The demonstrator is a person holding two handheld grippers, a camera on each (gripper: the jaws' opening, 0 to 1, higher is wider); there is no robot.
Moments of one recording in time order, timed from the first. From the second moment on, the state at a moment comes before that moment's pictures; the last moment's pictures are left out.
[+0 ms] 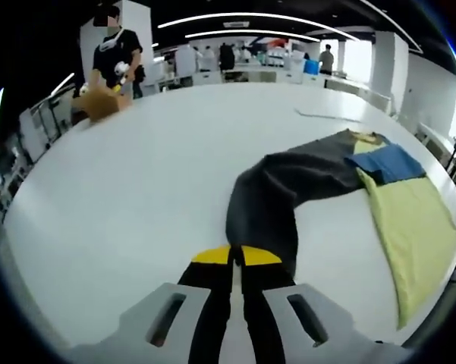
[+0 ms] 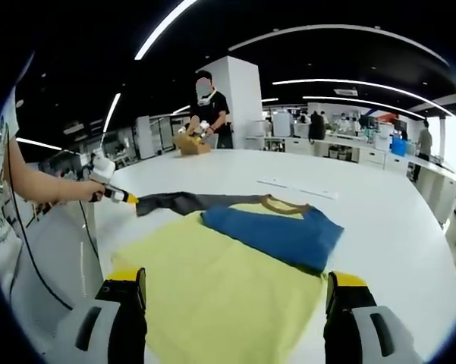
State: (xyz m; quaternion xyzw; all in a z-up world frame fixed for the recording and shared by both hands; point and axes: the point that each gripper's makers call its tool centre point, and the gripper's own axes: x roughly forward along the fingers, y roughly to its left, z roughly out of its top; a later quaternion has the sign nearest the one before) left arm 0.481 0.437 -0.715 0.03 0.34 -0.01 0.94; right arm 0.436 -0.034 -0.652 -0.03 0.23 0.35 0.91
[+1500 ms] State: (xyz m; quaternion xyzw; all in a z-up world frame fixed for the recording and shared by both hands) left arm 0.539 0.513 -0.735 0.18 0.41 0.01 0.90; right arm 0.434 -0.057 -0.664 -0.04 0.26 0.31 0.91
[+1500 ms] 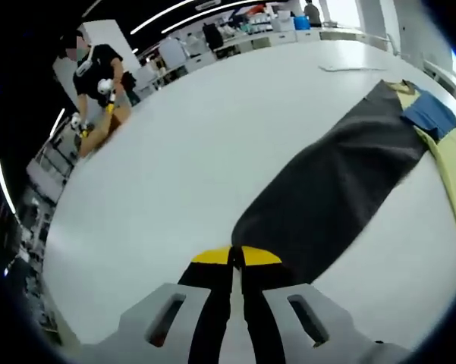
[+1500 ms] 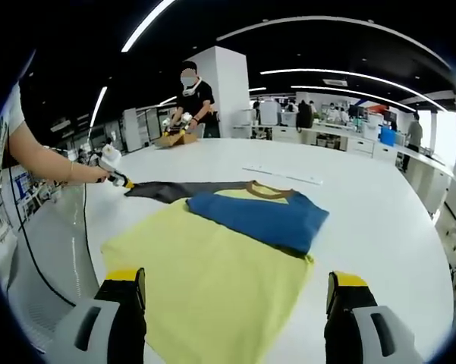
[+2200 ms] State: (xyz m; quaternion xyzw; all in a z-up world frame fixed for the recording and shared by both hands) left arm 0.548 0.515 -0.727 0.17 0.39 0.02 0.91; right arm 0.437 -0.056 -0.665 -0.04 0.26 0.31 0.92
